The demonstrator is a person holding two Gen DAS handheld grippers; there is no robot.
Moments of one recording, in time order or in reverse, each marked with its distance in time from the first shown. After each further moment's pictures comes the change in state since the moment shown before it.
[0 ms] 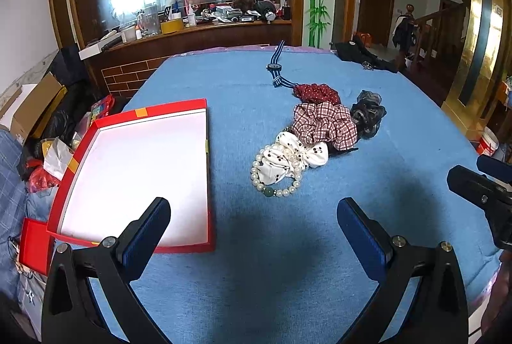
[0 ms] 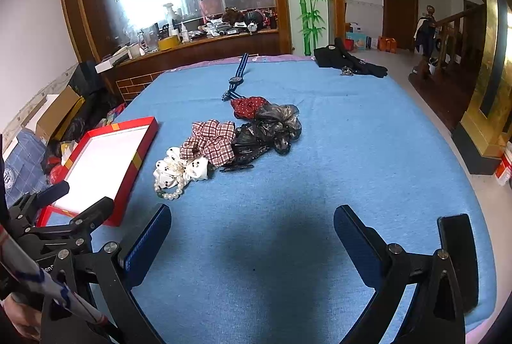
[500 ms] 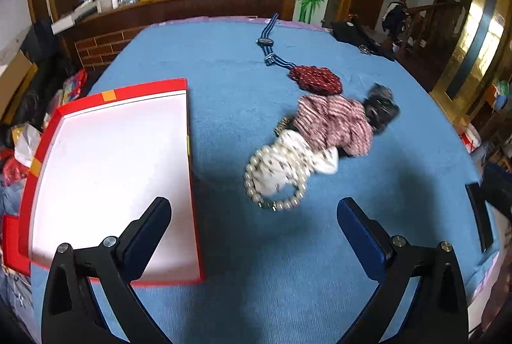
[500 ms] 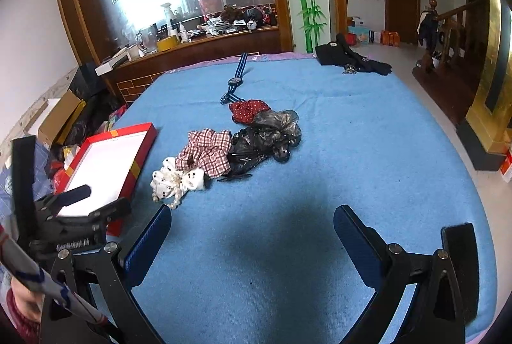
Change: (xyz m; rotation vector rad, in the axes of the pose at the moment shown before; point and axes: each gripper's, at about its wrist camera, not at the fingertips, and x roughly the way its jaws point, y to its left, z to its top) left arm 0.063 0.025 0.034 -0.039 0.151 -0.129; right arm 0.015 -0.018 0.021 0.040 0.031 0.050
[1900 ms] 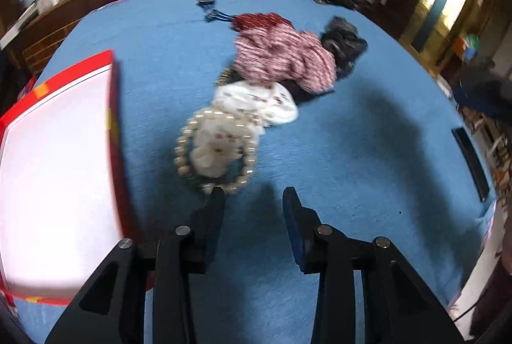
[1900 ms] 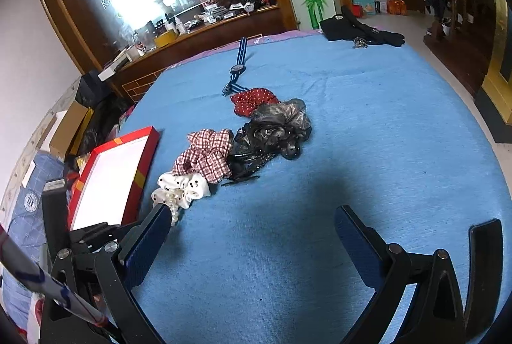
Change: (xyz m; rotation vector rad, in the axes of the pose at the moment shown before) left arm 0.046 -0.039 -0.031 0.184 0.136 -0.145; right arm 0.039 -0.016 0.018 0.083 0.086 0.077
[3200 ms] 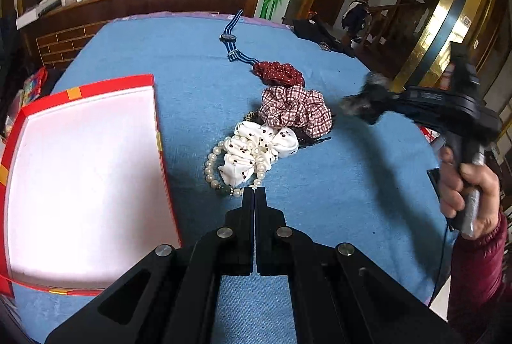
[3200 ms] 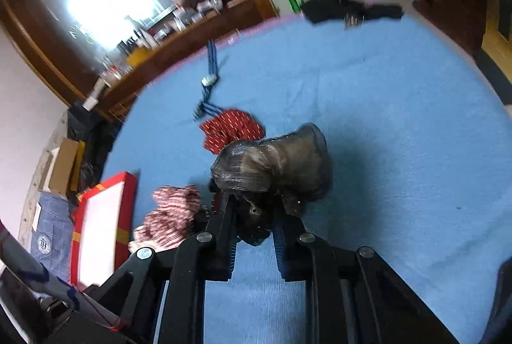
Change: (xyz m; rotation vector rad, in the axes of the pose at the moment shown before) left arm -0.063 0.042 0.004 -0.130 -0.134 -0.066; right arm 0.052 -0.044 0.060 0.140 -0.019 0.041
